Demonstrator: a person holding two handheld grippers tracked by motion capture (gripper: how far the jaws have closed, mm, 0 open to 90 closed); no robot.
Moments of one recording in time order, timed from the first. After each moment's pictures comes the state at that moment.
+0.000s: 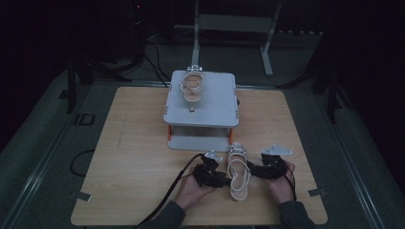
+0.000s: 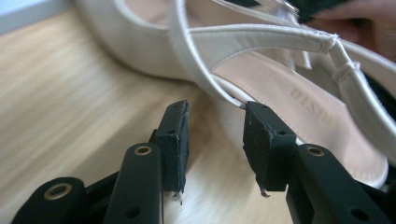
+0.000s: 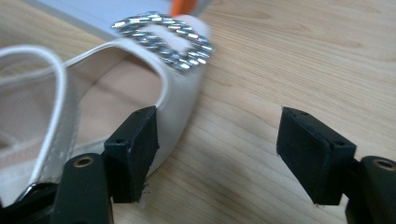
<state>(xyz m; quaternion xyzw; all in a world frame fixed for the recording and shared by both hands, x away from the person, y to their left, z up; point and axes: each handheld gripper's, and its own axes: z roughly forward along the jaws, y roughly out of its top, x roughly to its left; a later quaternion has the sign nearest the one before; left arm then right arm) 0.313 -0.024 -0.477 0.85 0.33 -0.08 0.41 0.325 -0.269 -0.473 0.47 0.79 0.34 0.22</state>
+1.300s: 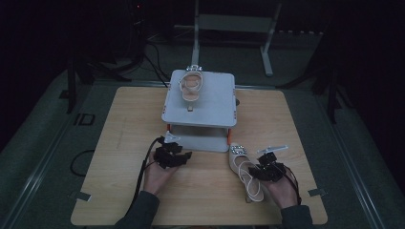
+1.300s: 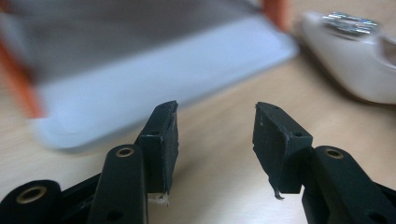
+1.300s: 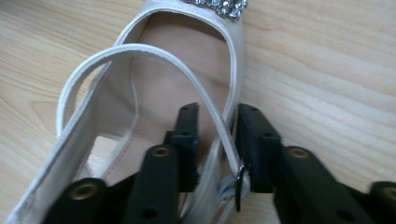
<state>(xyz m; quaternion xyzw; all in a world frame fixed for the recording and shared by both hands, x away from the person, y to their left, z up) 0.349 0.101 -0.459 0.79 0.45 0.13 0.39 0.314 -0.253 -0.451 0.51 0.81 0.26 0.11</state>
